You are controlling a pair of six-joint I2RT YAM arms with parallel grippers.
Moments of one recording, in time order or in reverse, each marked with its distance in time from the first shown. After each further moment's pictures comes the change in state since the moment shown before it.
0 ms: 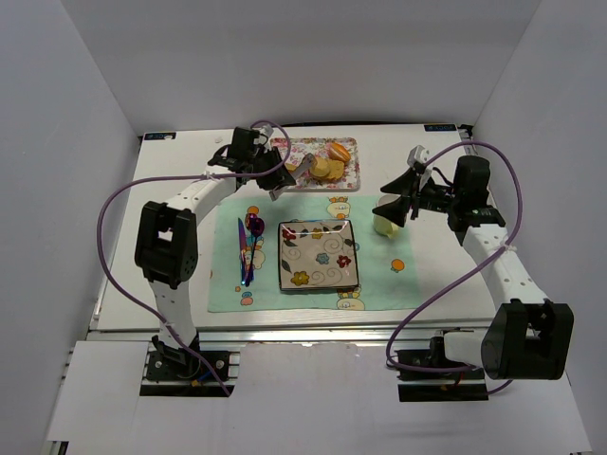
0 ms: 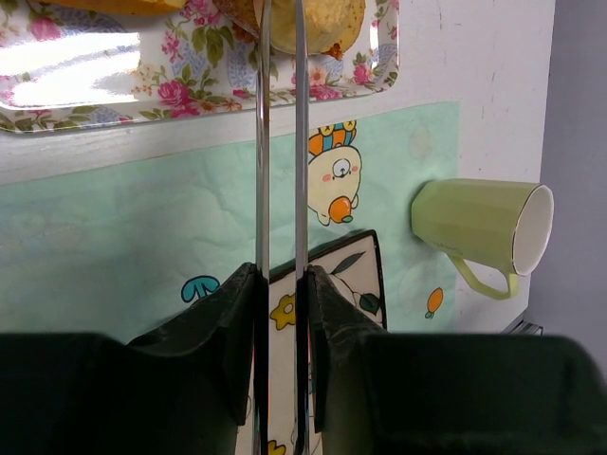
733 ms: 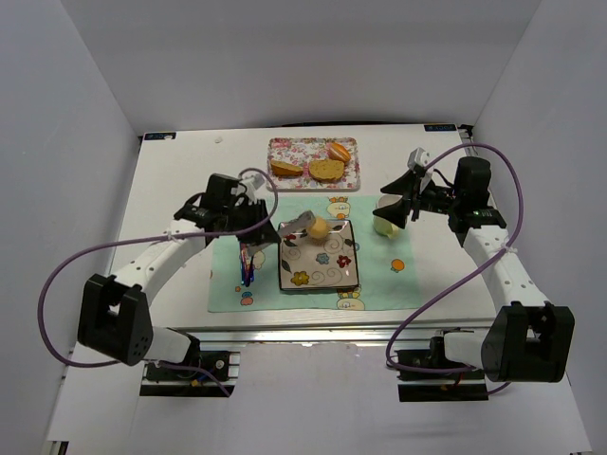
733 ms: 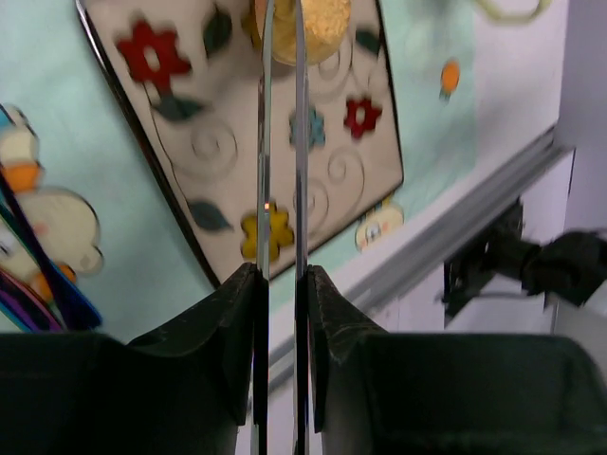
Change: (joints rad) left arm -0.030 -0.571 -0.545 -0.133 0.114 0.137; right arm -0.003 -0.015 -0.006 -0.013 -0.016 -0.043
